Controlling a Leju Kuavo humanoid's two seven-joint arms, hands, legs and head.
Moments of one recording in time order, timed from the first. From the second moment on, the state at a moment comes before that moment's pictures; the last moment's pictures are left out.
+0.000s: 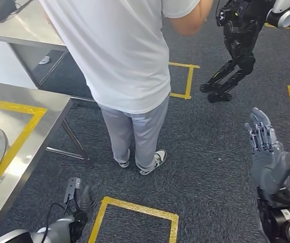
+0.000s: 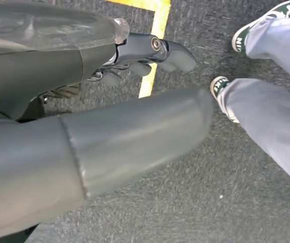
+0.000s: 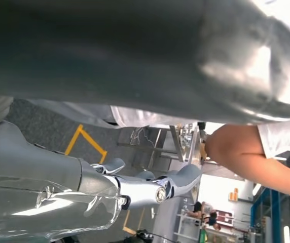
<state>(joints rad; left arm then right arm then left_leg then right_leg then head) -0.30 0.10 -0.65 -0.28 1.05 -0.15 -0.40 -0.22 -0.22 0.59 -1.80 -0.37 -0.13 -0.29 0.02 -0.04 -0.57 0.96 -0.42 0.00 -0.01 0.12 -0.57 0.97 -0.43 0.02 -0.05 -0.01</state>
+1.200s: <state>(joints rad) -0.33 0.07 -0.69 -0.28 0.96 -0.07 -0.38 -0.19 -0.20 0.50 -1.77 -0.32 -0.16 -0.26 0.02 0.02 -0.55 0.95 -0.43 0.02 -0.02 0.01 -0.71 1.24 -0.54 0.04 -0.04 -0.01</state>
